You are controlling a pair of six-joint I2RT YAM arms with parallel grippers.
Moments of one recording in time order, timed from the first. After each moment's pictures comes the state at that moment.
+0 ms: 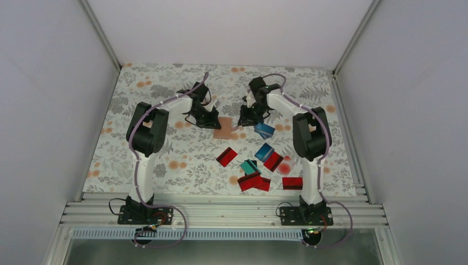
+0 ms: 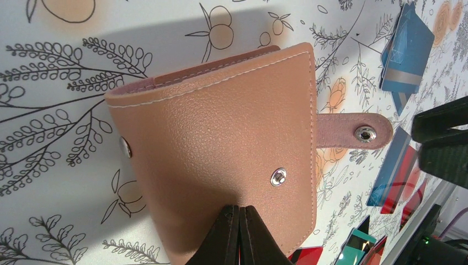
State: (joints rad) left arm -0.40 2.16 1.54 -0.70 0.62 -0.28; right arm 0.41 2.10 1.65 -0.91 -0.47 0.38
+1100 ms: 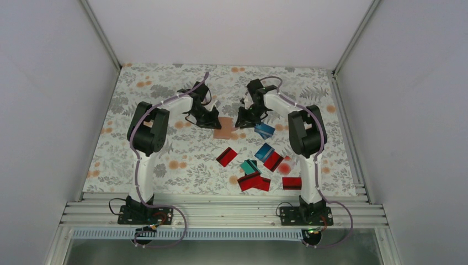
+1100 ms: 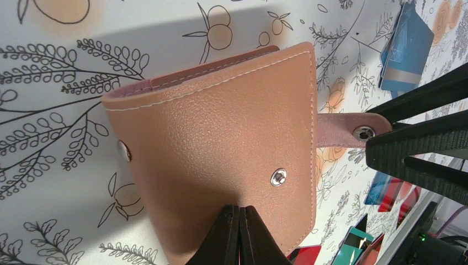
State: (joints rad) left arm -0.39 2.18 1.56 -0.72 0.63 -0.27; right arm 0.42 2.18 1.67 -0.90 -0.51 0.37
